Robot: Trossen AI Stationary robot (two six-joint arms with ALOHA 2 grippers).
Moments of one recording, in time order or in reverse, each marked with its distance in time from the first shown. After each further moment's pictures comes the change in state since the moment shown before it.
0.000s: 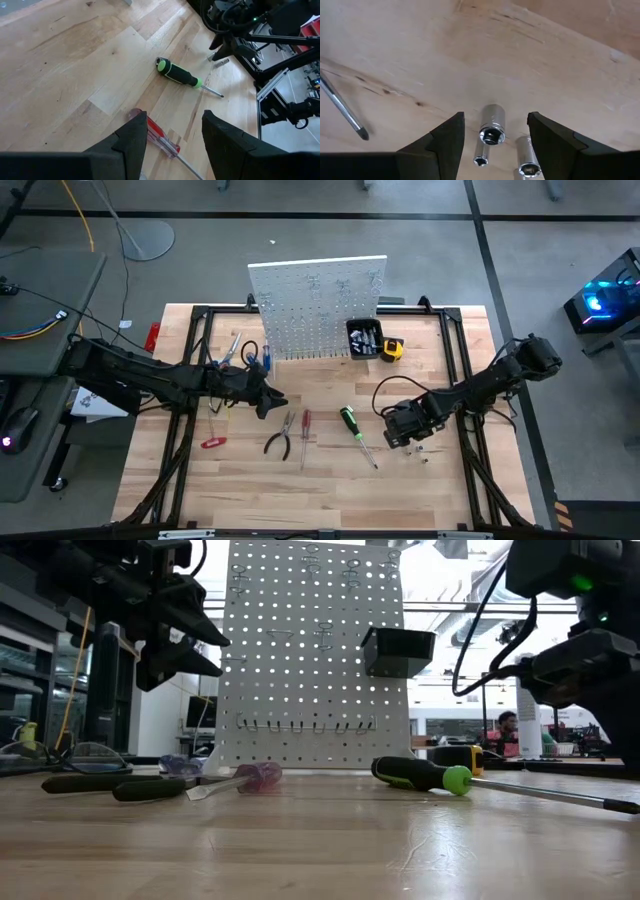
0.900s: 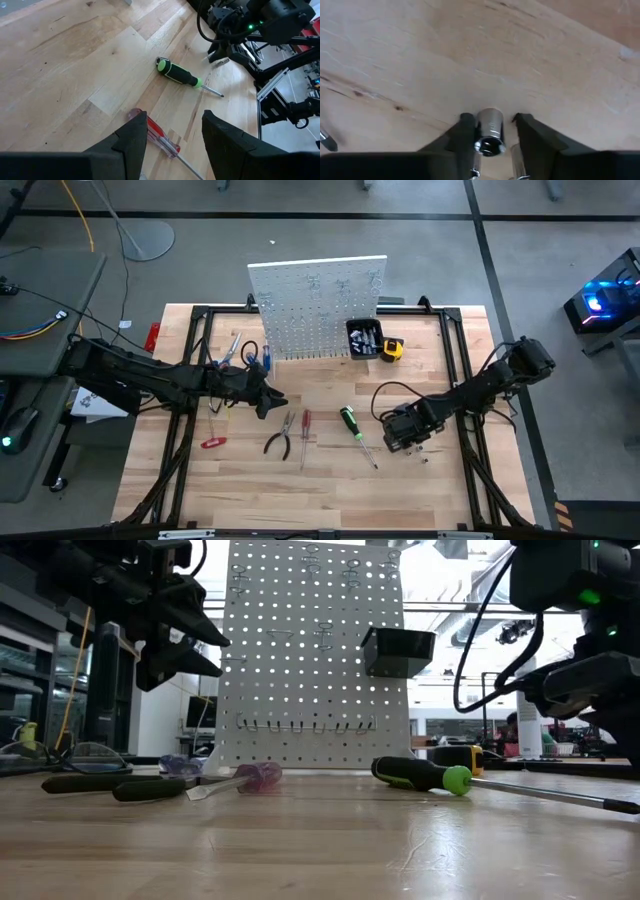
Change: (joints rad) left arm 0.000 0.000 0.000 0.000 0.000 0.001; right arm 0.019 0.102 0.003 0.024 0.024 -0.011
